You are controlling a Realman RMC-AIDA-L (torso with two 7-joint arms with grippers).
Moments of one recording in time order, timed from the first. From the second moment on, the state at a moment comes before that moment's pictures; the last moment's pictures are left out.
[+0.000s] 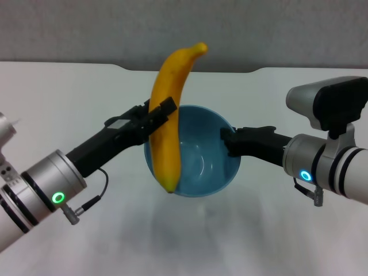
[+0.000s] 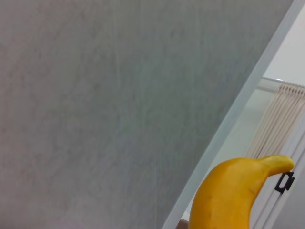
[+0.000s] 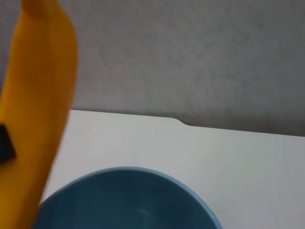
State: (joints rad) left arm -0.29 -2.05 -1.43 -0.73 0.55 -1.05 1.83; right arm 0.32 2.01 1.22 1.28 -2.09 0.36 -0.45
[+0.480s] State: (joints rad) left arm -0.32 -2.05 -1.35 -0.71 0.38 -1.04 1.92; right arm 0.34 2.01 1.19 1.28 -2.07 0.36 -0.45
